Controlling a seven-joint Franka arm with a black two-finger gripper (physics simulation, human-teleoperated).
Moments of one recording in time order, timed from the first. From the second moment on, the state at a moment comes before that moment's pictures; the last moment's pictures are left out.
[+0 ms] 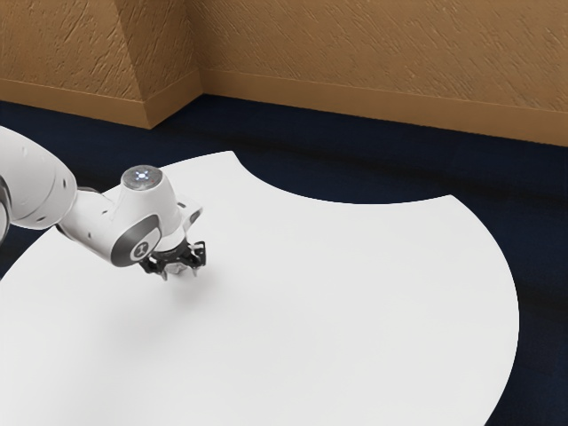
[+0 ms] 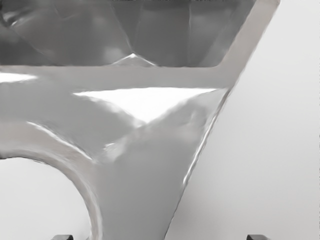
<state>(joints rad) -0.06 0.35 0.22 -2.19 0.25 2.78 -0.73</state>
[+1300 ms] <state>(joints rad) -0.07 0.35 0.24 -2.18 0.30 2.83 -0.73</state>
